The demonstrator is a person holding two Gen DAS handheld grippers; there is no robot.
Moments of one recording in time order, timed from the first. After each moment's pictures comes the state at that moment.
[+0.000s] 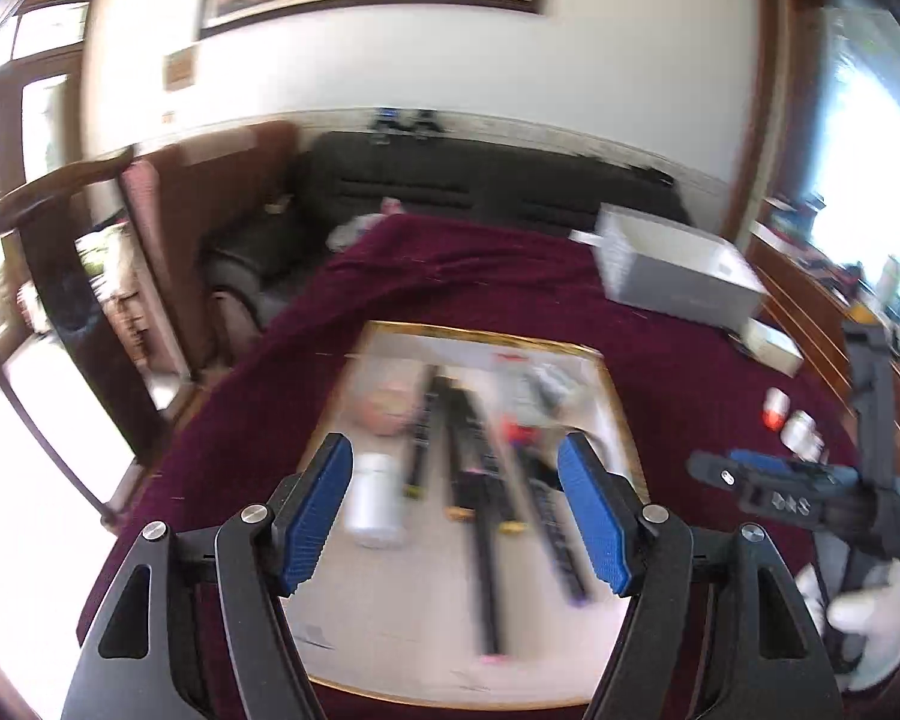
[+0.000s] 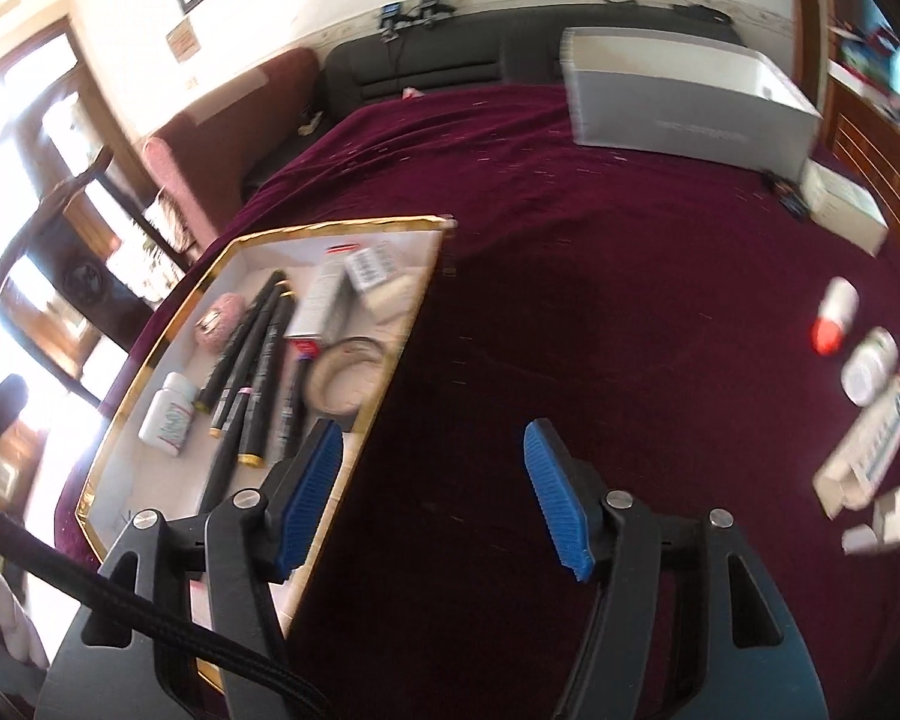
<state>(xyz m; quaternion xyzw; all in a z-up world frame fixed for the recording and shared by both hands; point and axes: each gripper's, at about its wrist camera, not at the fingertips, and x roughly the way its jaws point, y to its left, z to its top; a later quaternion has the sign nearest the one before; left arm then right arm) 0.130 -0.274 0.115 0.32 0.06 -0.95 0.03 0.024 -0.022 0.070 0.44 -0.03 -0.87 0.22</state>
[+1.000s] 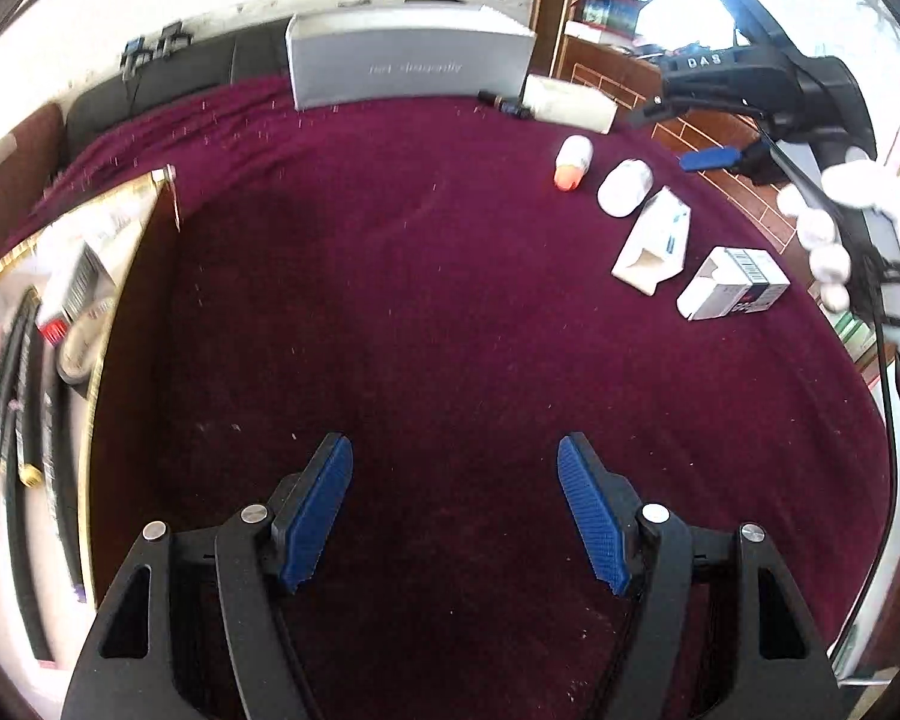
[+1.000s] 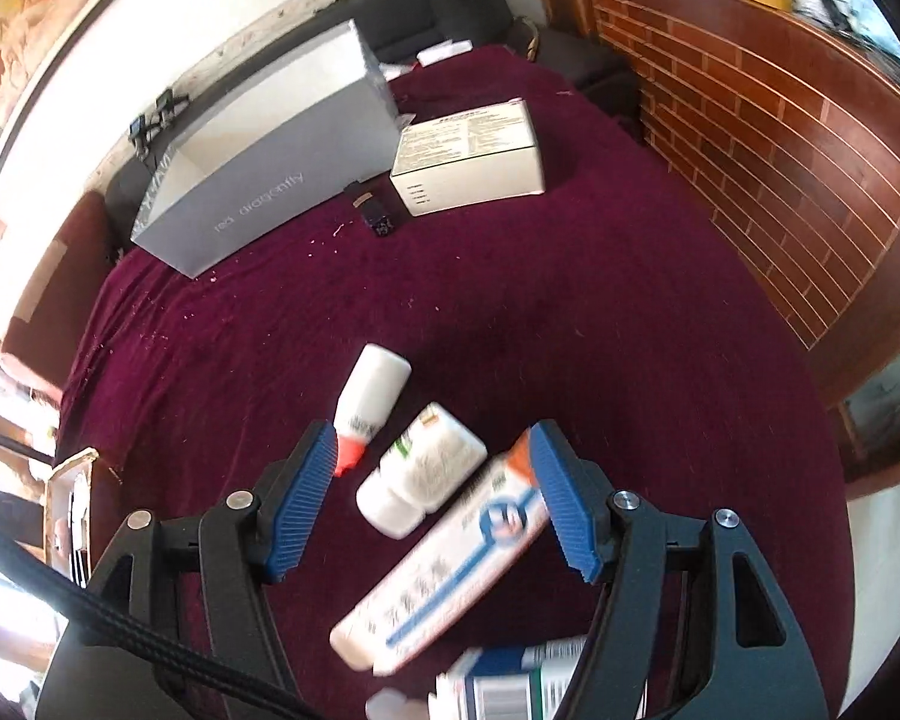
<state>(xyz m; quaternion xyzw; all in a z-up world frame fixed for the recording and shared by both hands) 0.070 -0.057 0.002 0.46 -0.03 -0.87 -0.17 -0.095 0.248 0.064 0.48 -0.18 -0.86 0.02</state>
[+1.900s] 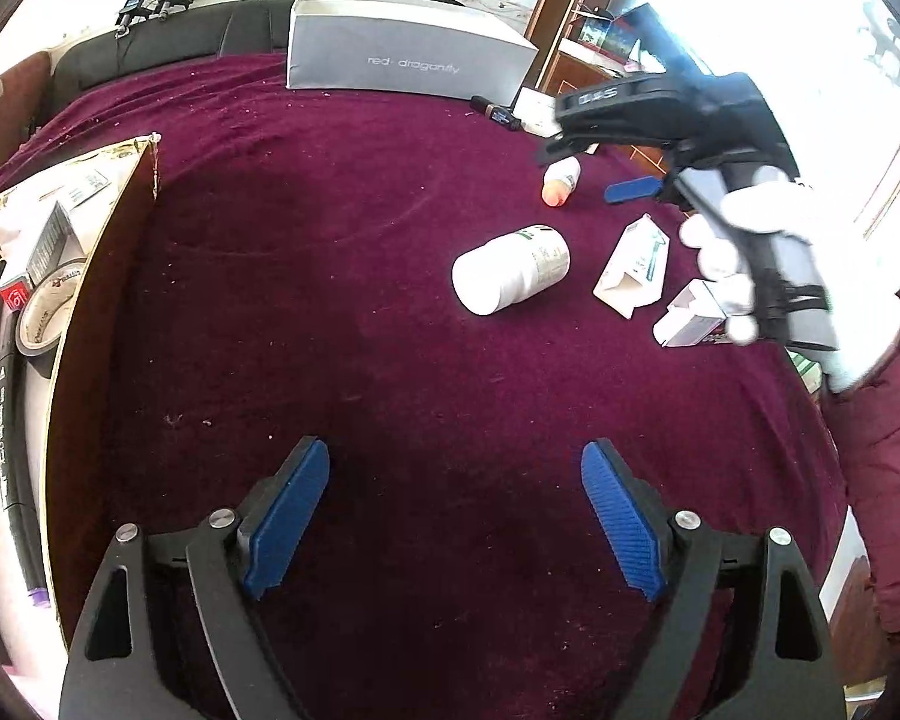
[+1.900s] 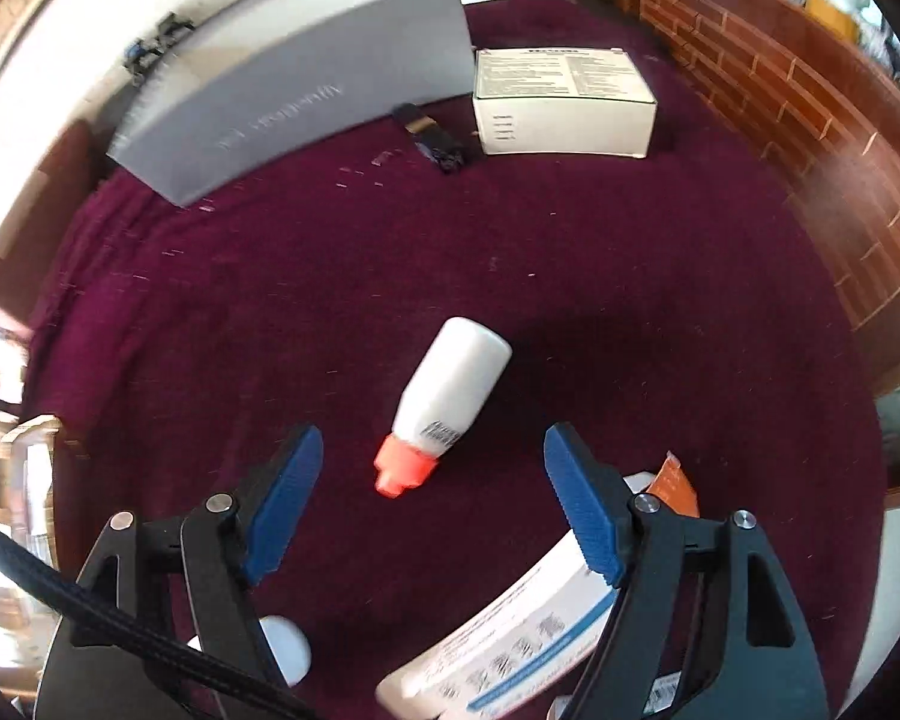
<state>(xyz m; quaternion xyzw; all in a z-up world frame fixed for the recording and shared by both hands) 0.066 -0.071 0.000 0.46 0.03 -0.86 -0.21 -0.128 0.186 0.038 0.53 -0.11 -0.84 0.01</state>
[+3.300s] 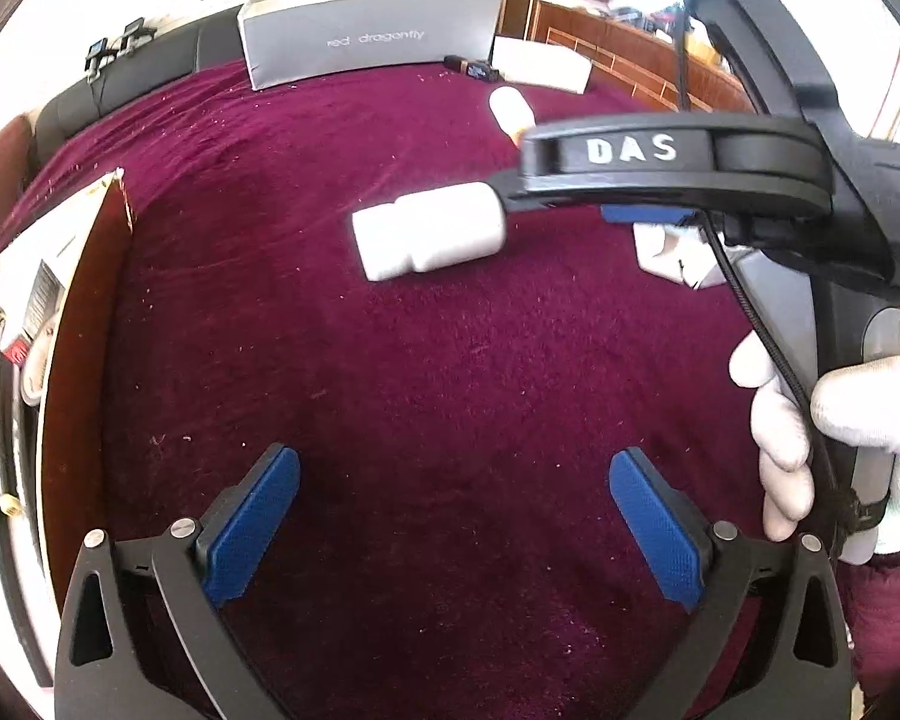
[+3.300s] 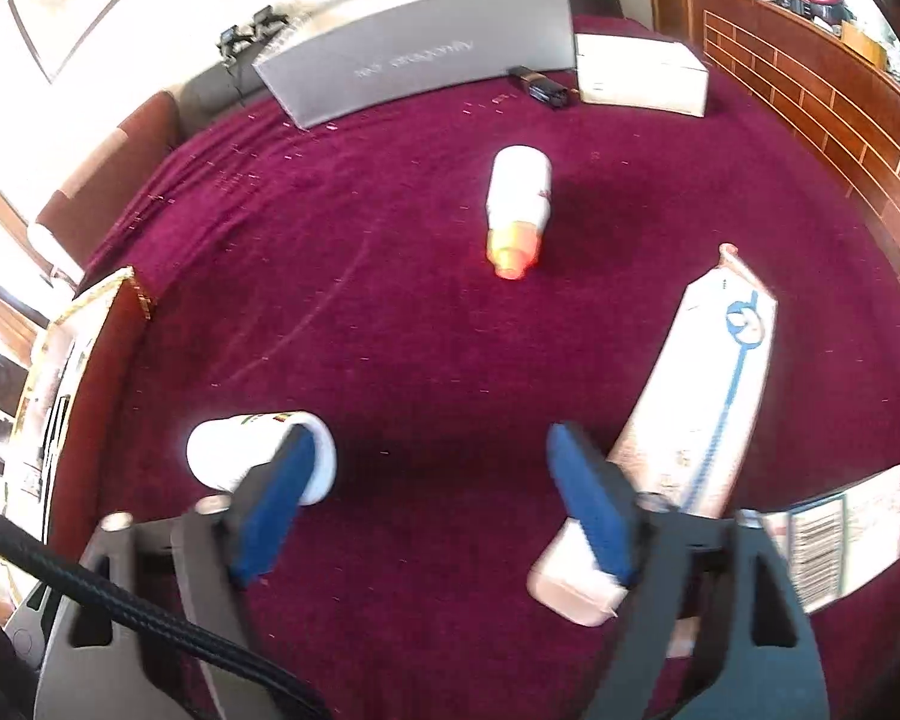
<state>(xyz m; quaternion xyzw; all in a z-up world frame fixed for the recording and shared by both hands) 0.068 -0.038 -0.005 0.48 -0.08 -0.85 -0.19 -0.026 0.147 0.020 0.47 -0.09 -0.87 0.10</state>
